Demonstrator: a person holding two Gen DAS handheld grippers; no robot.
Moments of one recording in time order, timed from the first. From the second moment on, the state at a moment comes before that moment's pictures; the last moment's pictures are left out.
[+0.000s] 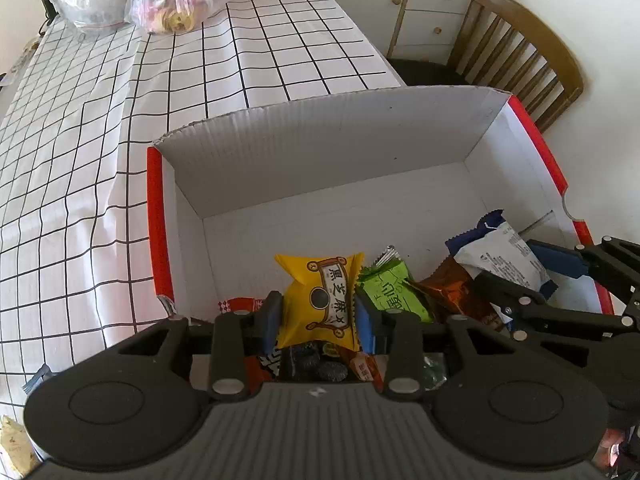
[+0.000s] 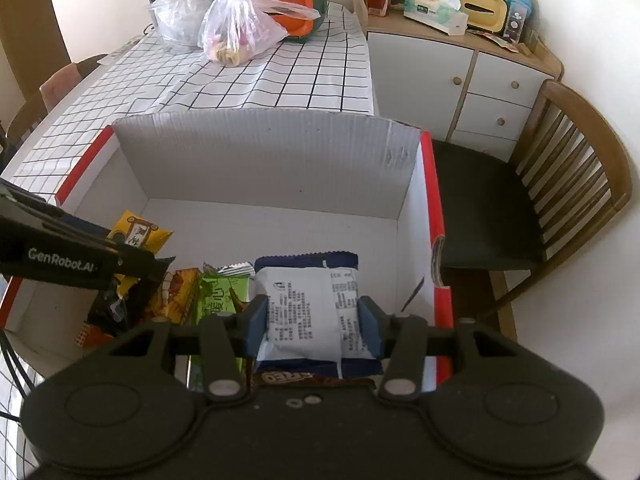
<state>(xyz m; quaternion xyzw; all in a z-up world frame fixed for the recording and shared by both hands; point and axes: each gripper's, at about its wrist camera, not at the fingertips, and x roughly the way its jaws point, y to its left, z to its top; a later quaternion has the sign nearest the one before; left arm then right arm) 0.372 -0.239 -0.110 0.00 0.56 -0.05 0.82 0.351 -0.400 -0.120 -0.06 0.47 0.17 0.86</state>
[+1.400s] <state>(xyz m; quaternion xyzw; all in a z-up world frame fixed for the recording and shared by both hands) 0.248 -0.164 -0.020 -0.04 0.43 -0.09 0.90 0.248 -0.365 -0.024 0.03 0.37 0.22 0.90</state>
